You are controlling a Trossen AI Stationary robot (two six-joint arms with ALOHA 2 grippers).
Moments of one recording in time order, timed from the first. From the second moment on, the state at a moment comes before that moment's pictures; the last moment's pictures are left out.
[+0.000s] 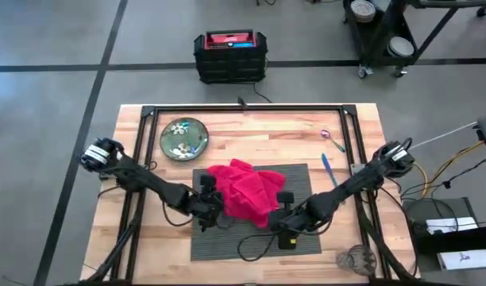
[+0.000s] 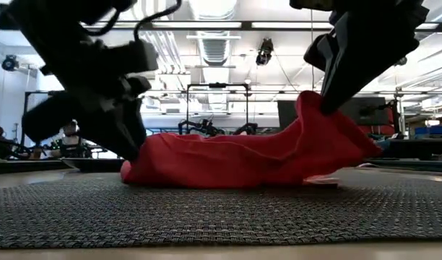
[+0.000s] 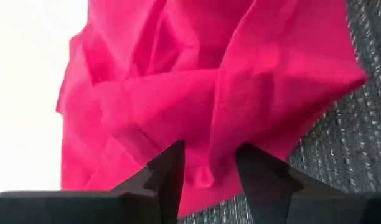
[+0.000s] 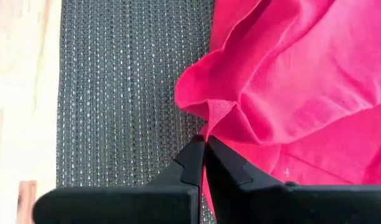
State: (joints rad) left arm -0.41 1.65 0.84 -0.32 -0.53 -0.18; right arm 0.51 1.73 1.17 -0.54 0.26 0.45
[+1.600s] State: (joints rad) left arm -0.41 1.54 2.03 -1.57 -0.88 -0.19; right arm 0.46 1.26 1.76 -1.13 0.84 0.11
